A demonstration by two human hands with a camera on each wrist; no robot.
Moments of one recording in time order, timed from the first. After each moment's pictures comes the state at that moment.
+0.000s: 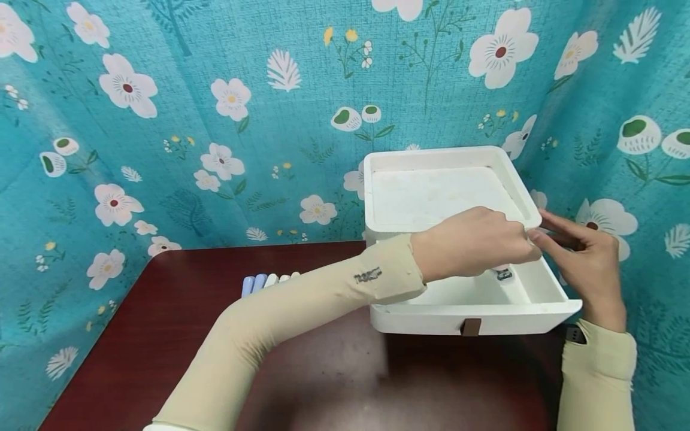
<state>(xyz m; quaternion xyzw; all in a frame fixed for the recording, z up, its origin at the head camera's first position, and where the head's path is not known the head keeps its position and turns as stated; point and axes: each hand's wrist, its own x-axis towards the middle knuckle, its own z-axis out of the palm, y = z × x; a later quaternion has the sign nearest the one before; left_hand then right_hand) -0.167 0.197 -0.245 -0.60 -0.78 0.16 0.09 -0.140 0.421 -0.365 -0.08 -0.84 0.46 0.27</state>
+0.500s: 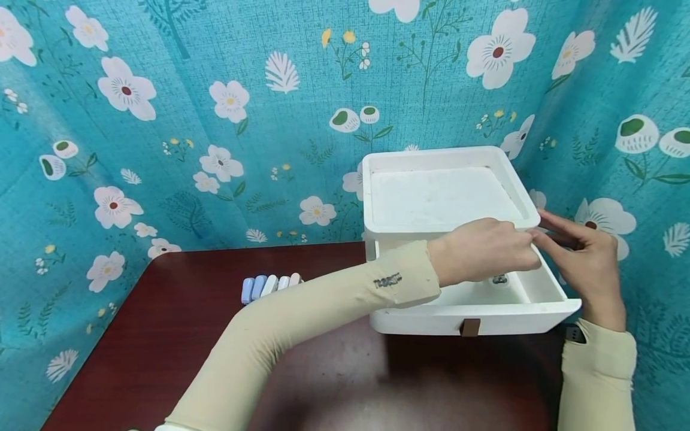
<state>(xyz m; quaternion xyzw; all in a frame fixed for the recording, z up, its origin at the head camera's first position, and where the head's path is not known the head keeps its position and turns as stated) -0.169 0.219 -0.266 -0.62 -0.75 0.21 0.11 -0.139 0.423 -0.369 -0.09 -0.85 0.46 0.26</state>
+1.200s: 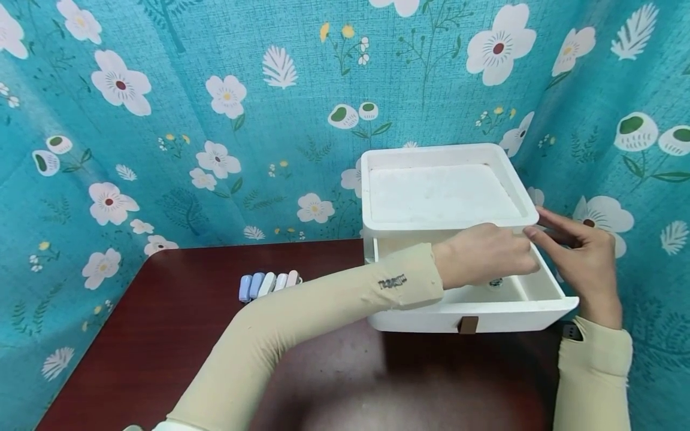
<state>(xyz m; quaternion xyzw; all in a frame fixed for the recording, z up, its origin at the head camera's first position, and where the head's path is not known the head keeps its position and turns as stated) -0.171 0.224 -0.281 -0.62 -0.74 0.22 0.15 -0.141 0.422 -0.366 -0.10 -0.85 0.45 0.26</state>
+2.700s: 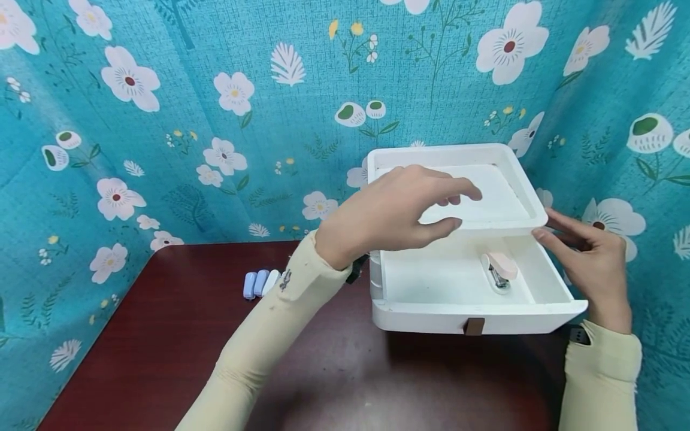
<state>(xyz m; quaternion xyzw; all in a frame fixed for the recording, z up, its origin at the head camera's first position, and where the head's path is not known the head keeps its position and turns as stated) -0.178 0.093 -0.191 -0.52 -0.84 -0.11 0.00 -0.140 0.420 -0.368 -0.13 -0.84 0.48 0.24</state>
